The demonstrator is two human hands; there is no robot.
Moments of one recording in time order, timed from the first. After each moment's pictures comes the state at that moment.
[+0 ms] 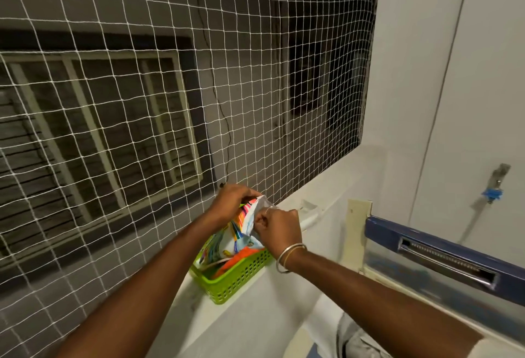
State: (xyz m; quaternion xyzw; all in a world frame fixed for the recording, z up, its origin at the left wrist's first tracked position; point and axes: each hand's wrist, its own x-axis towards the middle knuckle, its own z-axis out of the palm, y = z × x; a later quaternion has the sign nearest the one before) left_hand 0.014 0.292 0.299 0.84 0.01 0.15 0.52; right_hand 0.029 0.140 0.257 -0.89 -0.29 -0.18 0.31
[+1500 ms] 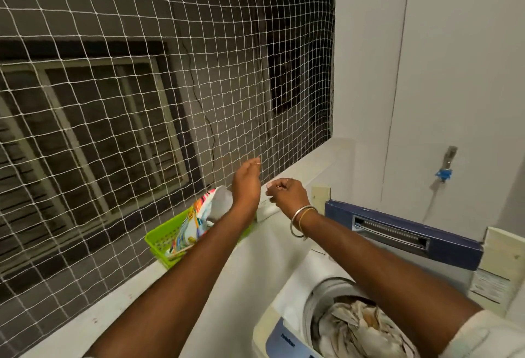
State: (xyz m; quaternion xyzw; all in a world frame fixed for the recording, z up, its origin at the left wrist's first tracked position) left_hand 0.033 0.118 0.319 0.69 0.14 0.32 0.63; right_hand 0.075 0.023 0.277 -0.73 -0.16 0.00 0.66
